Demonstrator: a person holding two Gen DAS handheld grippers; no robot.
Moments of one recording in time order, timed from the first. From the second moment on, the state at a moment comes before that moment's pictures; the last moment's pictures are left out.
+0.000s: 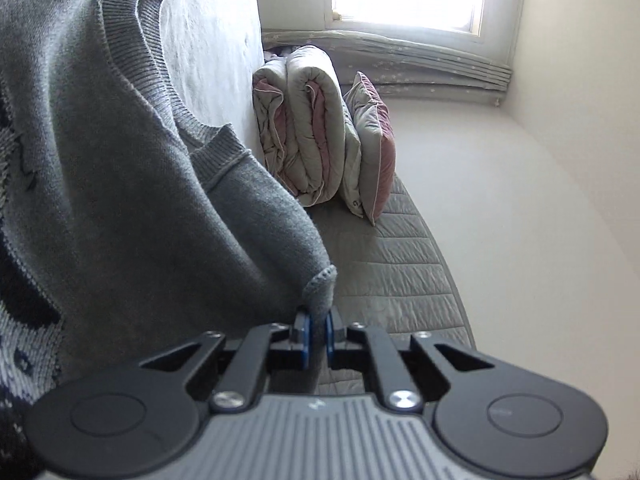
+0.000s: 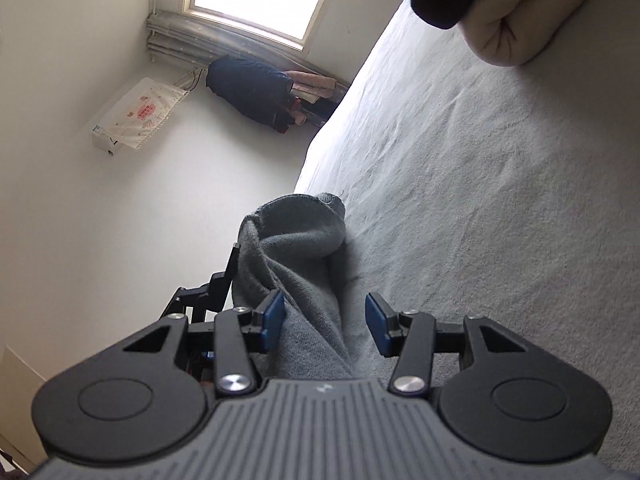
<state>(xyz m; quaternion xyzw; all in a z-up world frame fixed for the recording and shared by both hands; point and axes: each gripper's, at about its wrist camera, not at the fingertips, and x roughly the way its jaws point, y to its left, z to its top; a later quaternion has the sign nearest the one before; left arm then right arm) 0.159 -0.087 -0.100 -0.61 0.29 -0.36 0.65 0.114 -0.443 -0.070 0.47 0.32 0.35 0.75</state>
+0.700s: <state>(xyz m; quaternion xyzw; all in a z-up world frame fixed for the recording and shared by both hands) 0.194 -0.116 -0.091 -0.52 0.36 -0.29 0.72 0.112 -0.442 -0.054 0.45 0.33 0.33 0.76</state>
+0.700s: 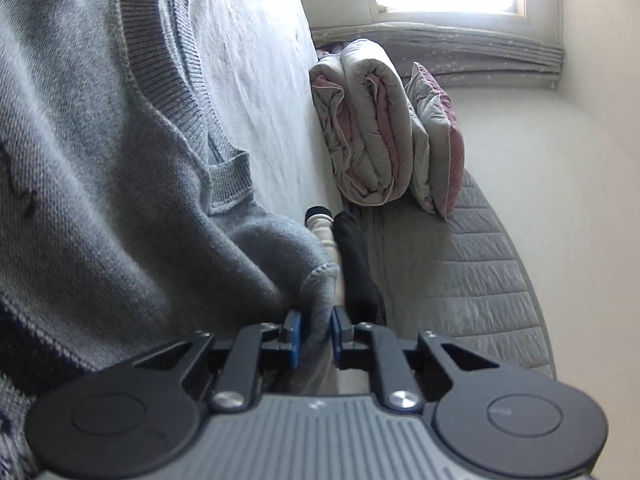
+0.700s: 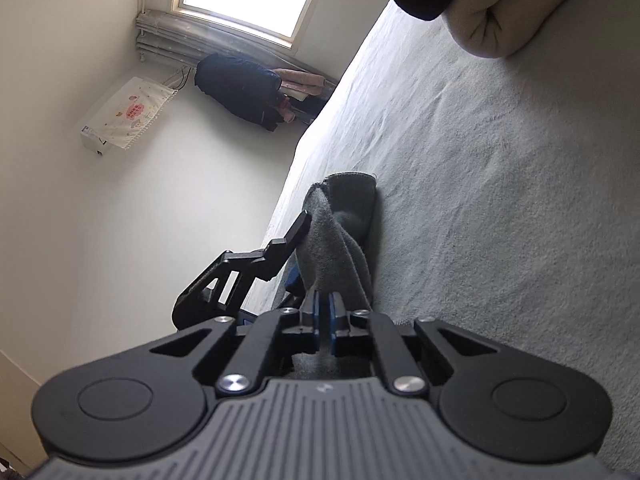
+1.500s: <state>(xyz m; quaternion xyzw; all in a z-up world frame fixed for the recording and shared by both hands) 0.297 -0.166 -0.045 -0.21 0.49 -0.13 0.84 0.107 -0.451 -0.059 0.39 0.30 0.22 0.84</state>
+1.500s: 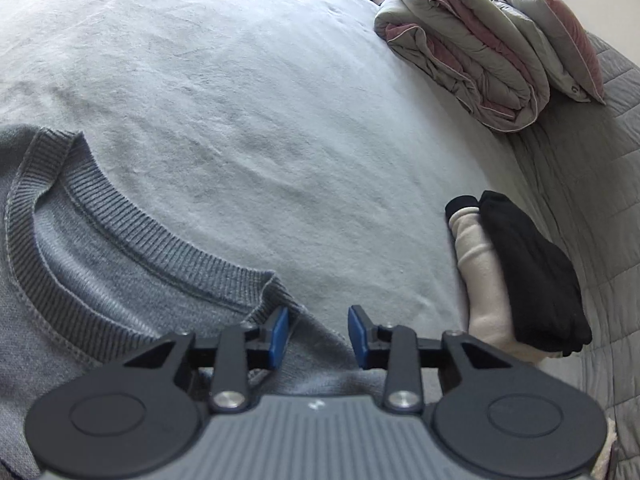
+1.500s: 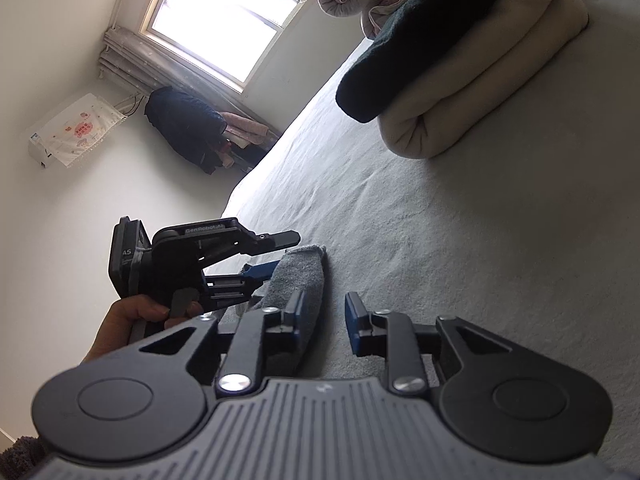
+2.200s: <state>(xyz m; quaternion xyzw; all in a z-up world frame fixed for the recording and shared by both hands) 0.239 -0.083 -0.028 -0.27 0.38 -0.13 0.87 0.116 -0.432 -0.063 0.33 0.32 0.24 0.86</state>
